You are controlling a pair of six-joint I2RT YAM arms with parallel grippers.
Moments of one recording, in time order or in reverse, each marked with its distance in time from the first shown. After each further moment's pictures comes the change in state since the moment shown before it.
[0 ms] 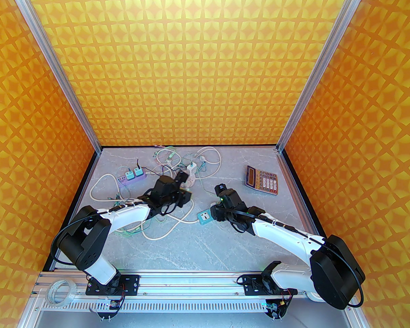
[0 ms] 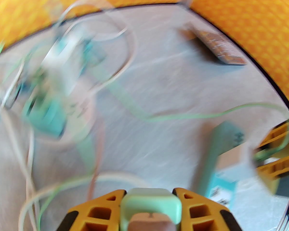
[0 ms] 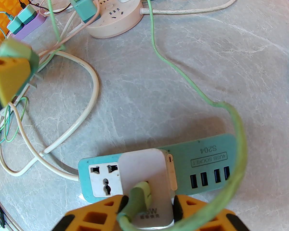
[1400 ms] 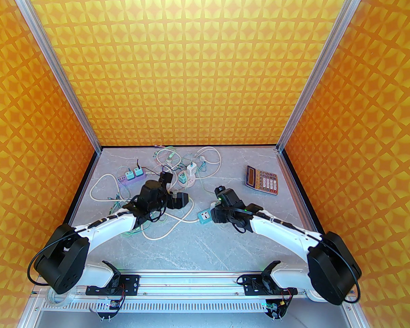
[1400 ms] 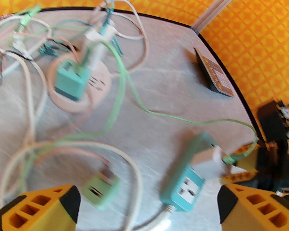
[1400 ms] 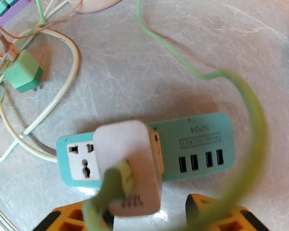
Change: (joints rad) left arm -0.024 -0.229 -0.135 0.025 0.031 -0.317; right arm 0.001 0.081 0.072 -0.135 0.040 -0.051
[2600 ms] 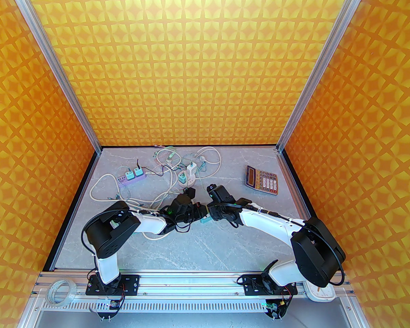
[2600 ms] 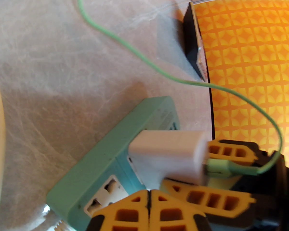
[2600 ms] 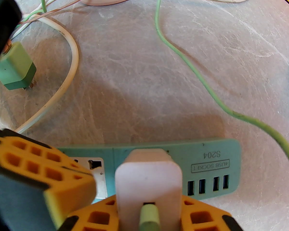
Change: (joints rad) left arm -0.229 0.476 0.113 0.359 0.016 -0.597; right arm 0.041 0.105 0.077 -0.001 0.058 -0.097
